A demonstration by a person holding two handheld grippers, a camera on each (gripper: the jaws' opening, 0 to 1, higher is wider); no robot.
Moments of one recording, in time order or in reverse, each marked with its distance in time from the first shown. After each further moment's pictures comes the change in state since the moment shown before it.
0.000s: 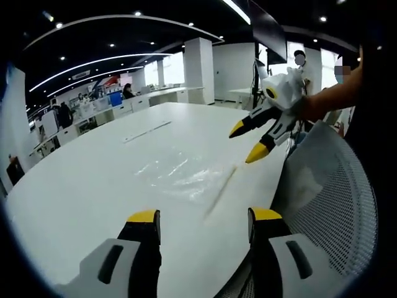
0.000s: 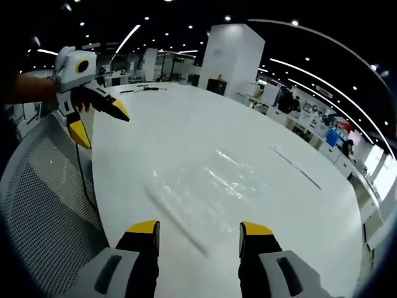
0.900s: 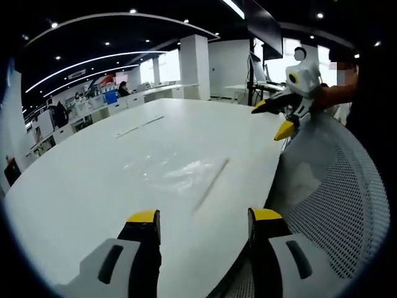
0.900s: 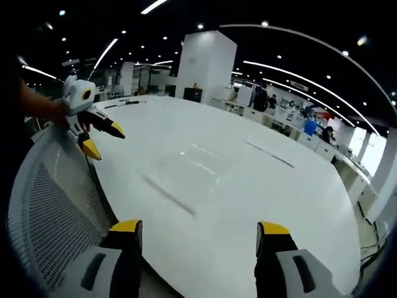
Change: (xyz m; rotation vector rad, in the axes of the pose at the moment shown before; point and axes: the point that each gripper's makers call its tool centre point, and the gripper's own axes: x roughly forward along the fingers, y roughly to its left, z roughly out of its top) left arm 0.018 -0.020 -0.020 0.007 0.009 -0.020; right arm -0.075 -0.007 -0.047 0.141 -0.083 -0.119
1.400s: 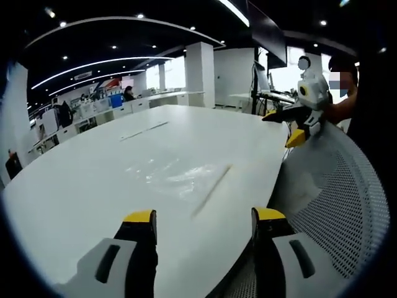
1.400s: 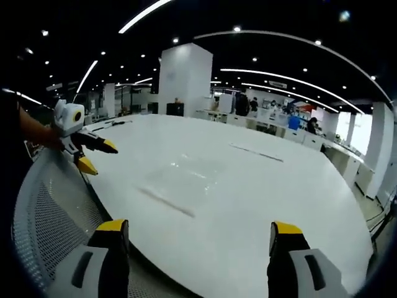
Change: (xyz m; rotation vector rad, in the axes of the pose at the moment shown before) left arm -0.005 0.005 0.000 -0.028 -0.054 0.026; right arm -0.008 0.001 -0.001 0.139 -0.092 -0.056
